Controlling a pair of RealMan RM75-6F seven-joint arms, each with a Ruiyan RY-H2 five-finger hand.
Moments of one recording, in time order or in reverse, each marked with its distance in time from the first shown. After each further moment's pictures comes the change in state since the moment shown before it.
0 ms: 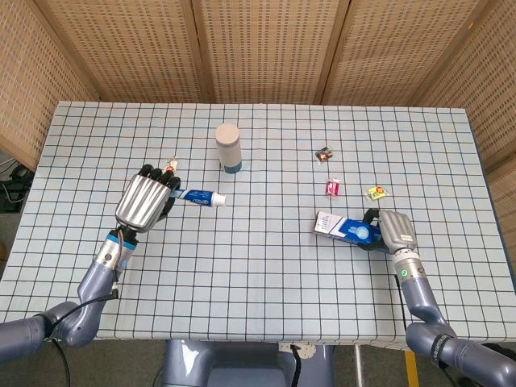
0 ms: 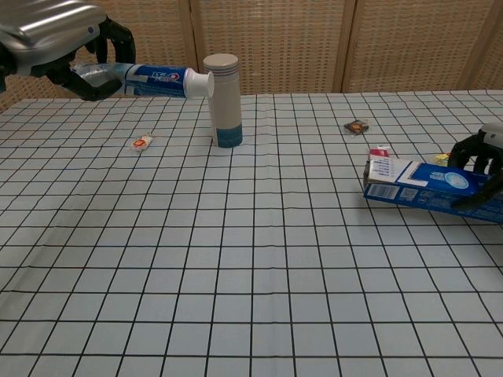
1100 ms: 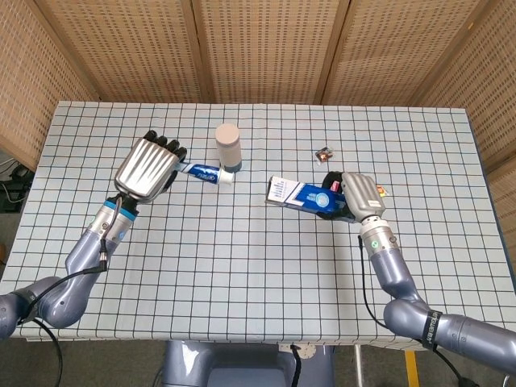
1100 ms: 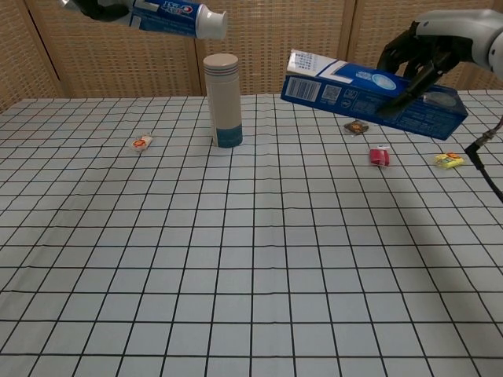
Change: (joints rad) left arm -0.182 0.275 -0.122 -0.215 -0.297 -0.206 0.181; right arm 0.214 0.171 0.170 -0.428 0.326 0.038 -0.257
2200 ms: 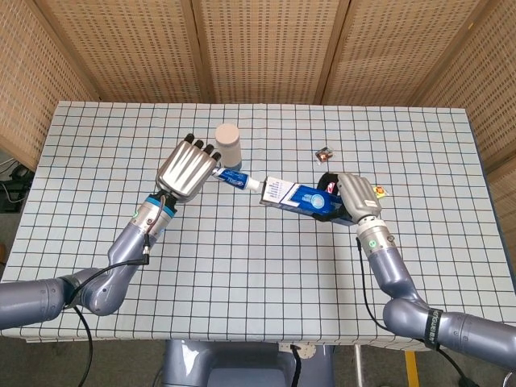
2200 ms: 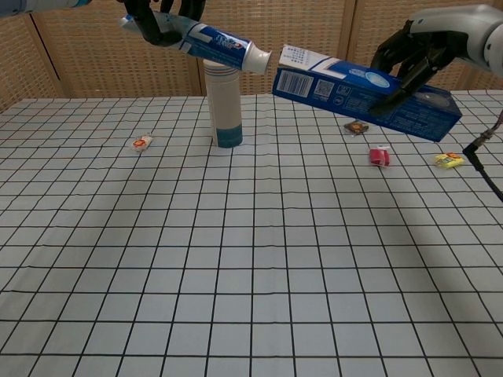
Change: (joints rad) left arm -0.207 -0.137 0.072 0.084 -0.173 0.009 0.162; right arm 0.054 0.042 -0.038 -0.053 0.072 0.006 0.044
